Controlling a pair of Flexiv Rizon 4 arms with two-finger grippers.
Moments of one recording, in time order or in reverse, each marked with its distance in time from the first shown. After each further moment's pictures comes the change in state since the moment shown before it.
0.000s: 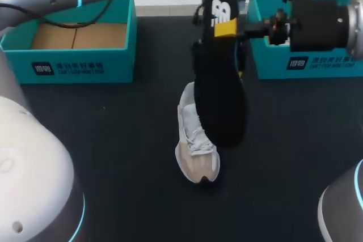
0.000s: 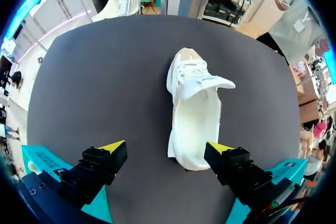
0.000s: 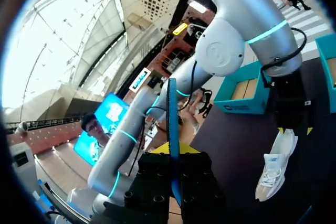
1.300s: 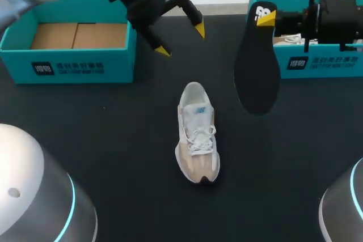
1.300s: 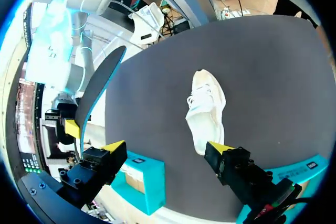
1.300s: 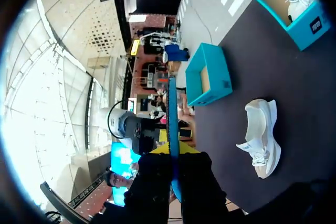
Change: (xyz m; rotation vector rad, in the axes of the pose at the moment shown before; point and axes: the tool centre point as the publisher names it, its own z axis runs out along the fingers) left arm 0.083 -0.072 -0.139 -0.098 -0.619 0.196; right arm -0.152 0.063 -0.050 -0.021 -0.023 0.612
